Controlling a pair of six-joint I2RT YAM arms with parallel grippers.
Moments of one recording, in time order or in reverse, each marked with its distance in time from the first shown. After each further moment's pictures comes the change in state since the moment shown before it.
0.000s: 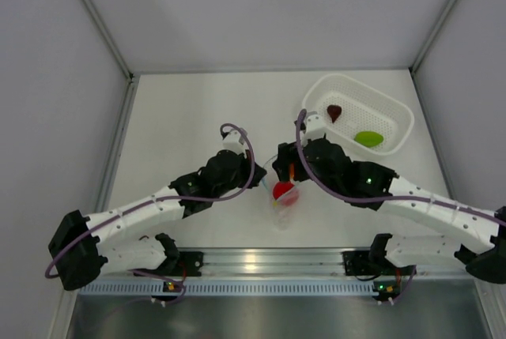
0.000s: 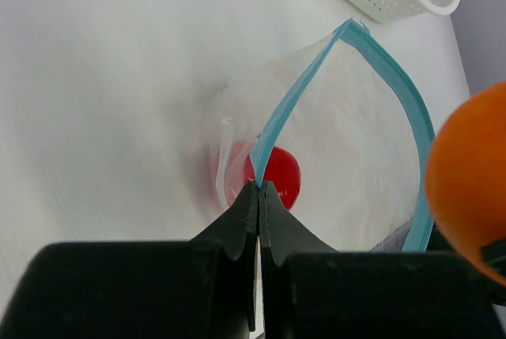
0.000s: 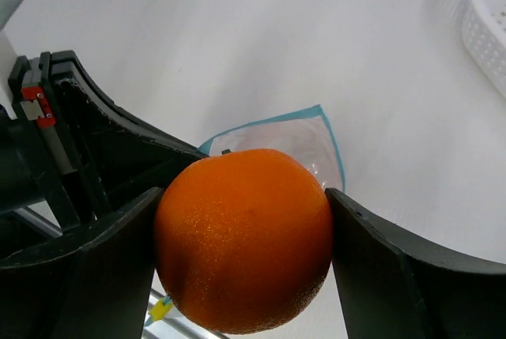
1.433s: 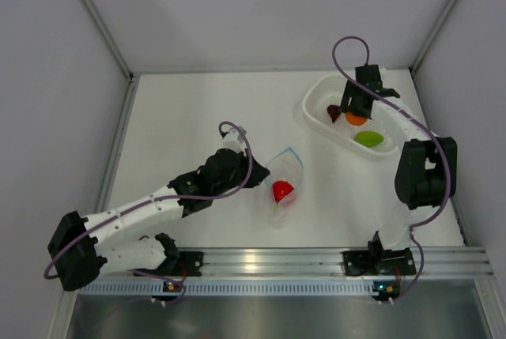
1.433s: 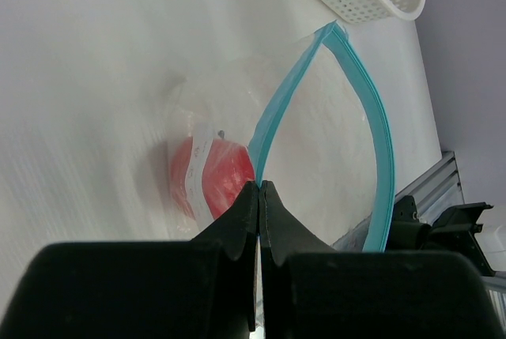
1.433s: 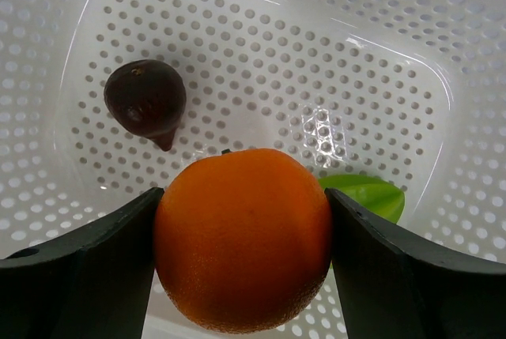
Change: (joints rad) left arm 0.000 -0.007 0.018 -0.008 0.044 -0.093; right arm -0.963 0.666 0.354 0.010 -0.178 -0.166
